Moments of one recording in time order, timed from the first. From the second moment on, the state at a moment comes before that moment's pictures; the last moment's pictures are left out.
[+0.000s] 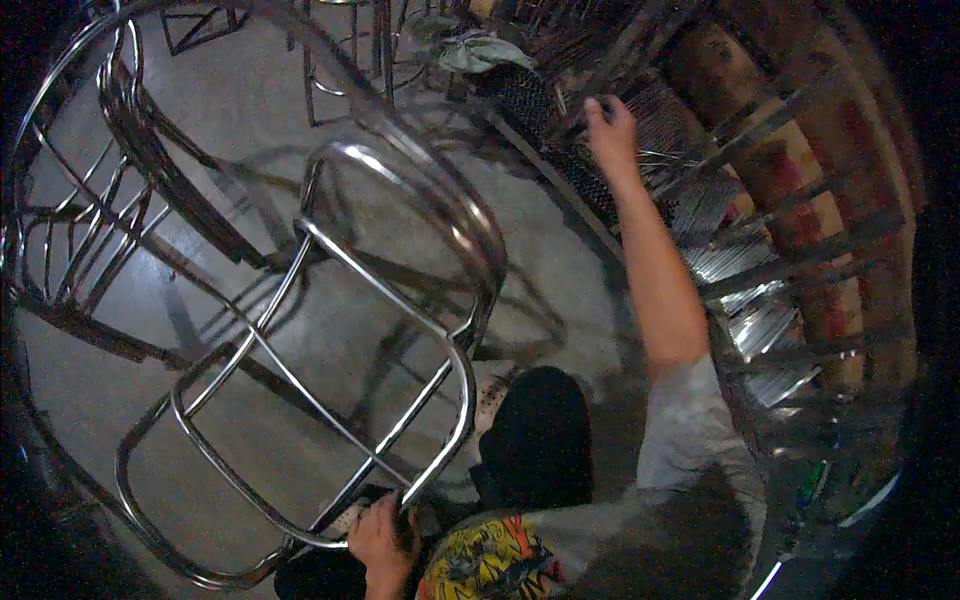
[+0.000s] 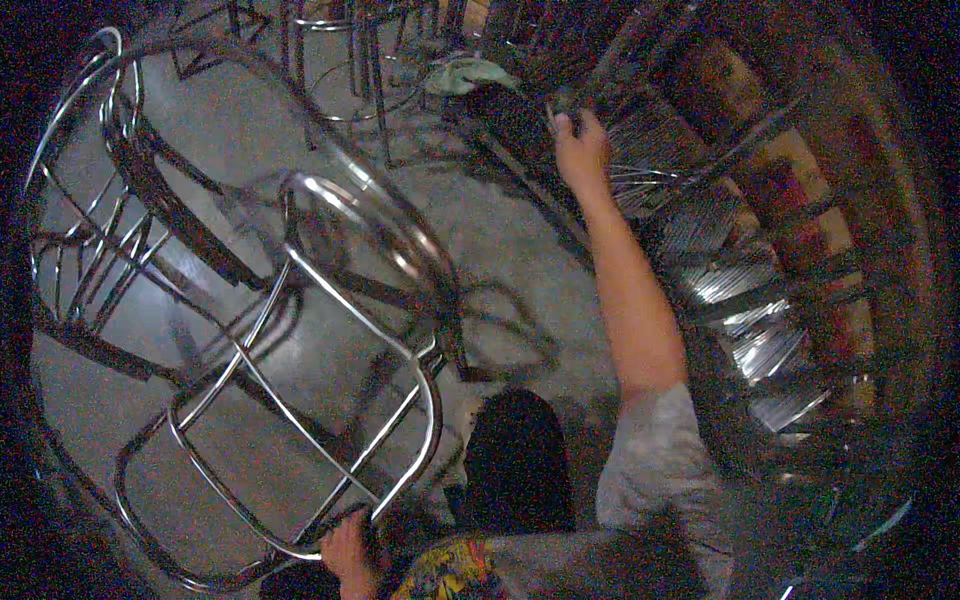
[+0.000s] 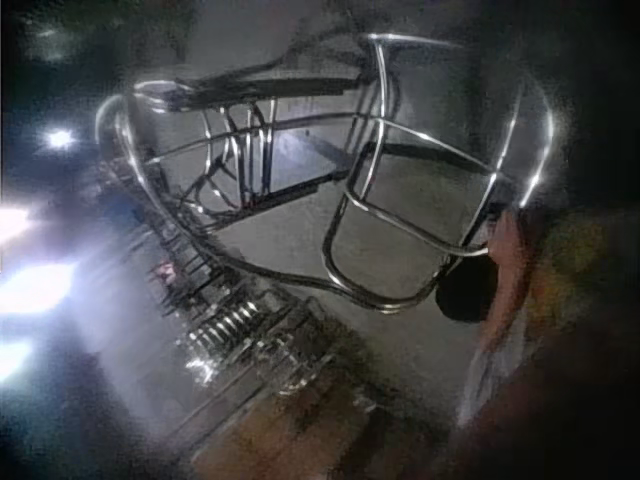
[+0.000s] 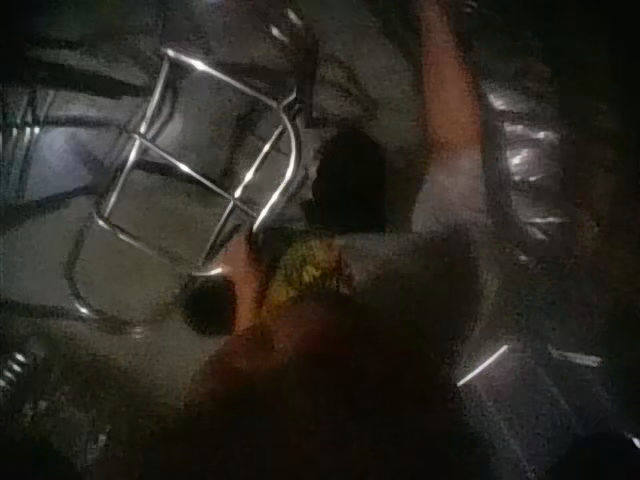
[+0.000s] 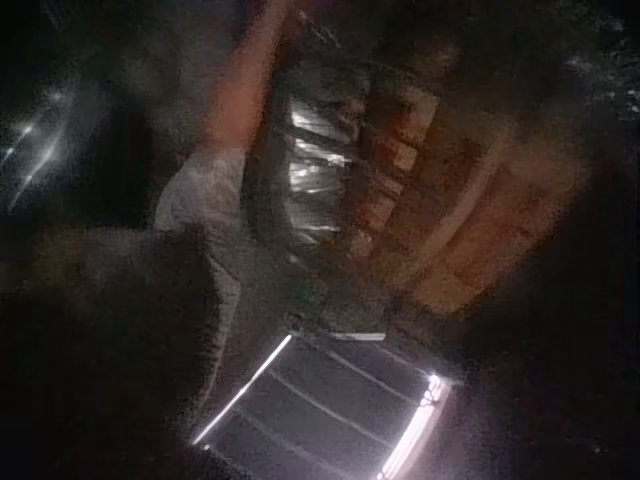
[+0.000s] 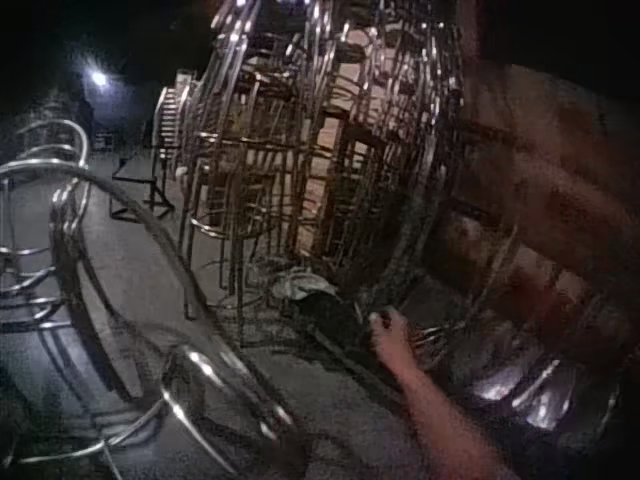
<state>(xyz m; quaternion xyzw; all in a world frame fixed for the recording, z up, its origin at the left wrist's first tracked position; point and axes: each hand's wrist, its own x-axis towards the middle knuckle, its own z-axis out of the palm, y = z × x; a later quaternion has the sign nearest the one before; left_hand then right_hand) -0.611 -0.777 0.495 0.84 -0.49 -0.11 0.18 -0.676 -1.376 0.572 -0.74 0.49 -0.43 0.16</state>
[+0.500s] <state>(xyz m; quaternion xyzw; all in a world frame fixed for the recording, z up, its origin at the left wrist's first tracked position) -0.622 -0.730 0.449 0.88 -0.34 -0.33 -0.03 -0.635 -1.600 0.493 -0.86 0.41 -0.31 -0.03</state>
